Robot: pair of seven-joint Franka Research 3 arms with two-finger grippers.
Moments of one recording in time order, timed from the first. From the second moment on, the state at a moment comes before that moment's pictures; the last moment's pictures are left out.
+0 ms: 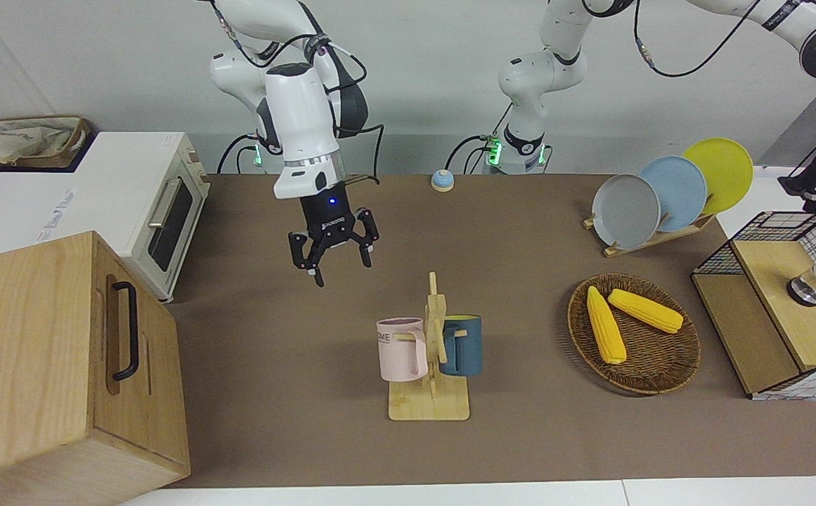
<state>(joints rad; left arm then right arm) 0.24 0.20 0.42 -1.57 -0.42 2.09 0.81 0.19 0.15 0.17 -1.90 -0.10 2.62 -0.13</state>
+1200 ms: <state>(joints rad) 0.24 0.36 0.37 -1.57 -0.76 2.39 0.99 0.24 0.36 0.17 -1.66 -0.31 2.63 -0.13</state>
